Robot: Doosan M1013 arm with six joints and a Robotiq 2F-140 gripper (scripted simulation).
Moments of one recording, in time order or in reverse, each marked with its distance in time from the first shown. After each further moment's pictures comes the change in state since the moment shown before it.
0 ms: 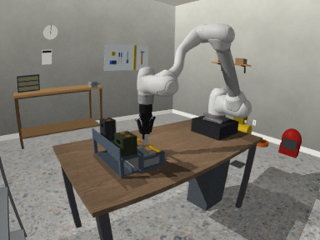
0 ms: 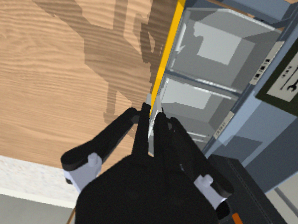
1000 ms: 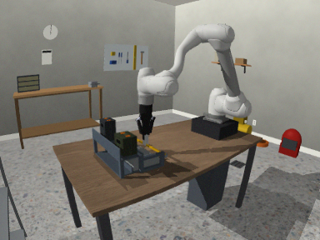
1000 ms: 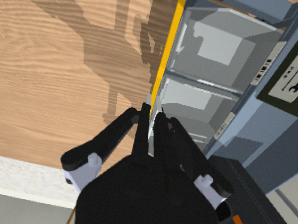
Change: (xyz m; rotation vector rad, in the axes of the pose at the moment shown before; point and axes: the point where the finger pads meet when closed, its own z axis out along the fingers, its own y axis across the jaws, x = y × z) arm 0.000 0.000 0.003 -0.002 0.000 0.000
